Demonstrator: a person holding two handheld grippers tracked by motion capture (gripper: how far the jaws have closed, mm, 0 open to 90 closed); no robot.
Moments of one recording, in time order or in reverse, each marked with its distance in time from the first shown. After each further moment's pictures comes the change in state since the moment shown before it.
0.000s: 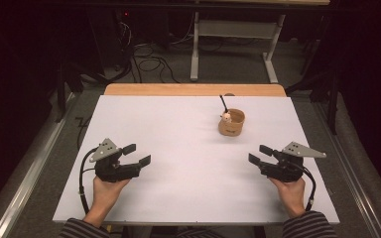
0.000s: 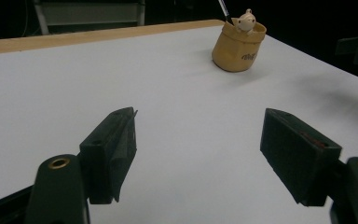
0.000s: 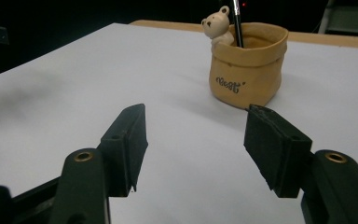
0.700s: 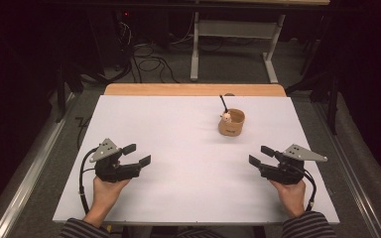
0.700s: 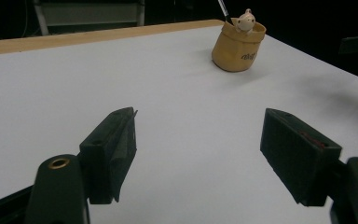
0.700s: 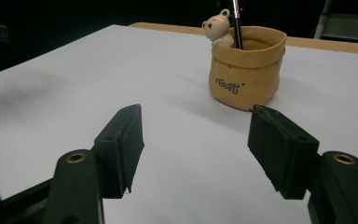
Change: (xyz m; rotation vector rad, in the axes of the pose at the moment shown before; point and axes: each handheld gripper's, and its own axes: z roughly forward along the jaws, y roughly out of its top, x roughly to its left) left arm 0.000 0.000 0.000 0.002 0.000 0.002; right arm 0.004 -0.003 -0.003 -0.013 -0.010 -0.015
